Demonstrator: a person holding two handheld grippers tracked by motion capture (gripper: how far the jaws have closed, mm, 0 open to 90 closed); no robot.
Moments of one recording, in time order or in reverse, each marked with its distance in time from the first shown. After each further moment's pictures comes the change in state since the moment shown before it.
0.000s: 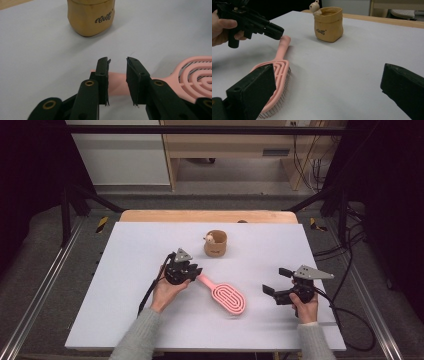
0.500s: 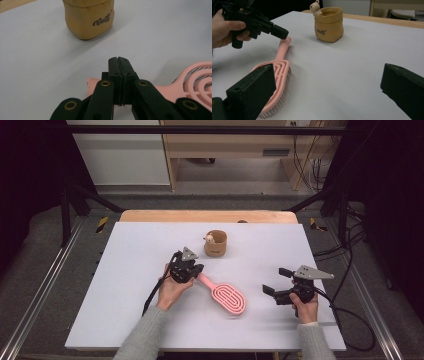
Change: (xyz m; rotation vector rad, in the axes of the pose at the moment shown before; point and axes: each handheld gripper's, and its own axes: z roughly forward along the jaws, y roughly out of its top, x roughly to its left) left arm -0.007 0.009 0.013 0.031 0.039 0.030; right arm 0.000 0.000 0.000 -0.003 0.002 -0.001
